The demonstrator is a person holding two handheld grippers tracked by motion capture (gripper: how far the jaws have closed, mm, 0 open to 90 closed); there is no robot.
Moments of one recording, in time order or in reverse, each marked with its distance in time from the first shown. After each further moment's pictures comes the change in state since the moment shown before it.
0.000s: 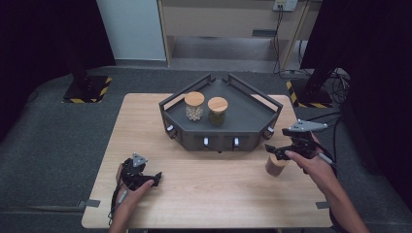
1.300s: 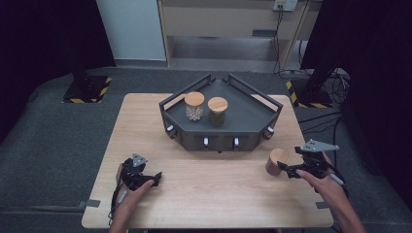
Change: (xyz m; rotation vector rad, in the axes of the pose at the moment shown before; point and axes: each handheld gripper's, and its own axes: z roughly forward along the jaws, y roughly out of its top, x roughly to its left) left arm 0.000 0.000 0.000 0.000 0.000 0.000; right arm 0.000 -0.062 -0.016 0.046 -0.056 0.049
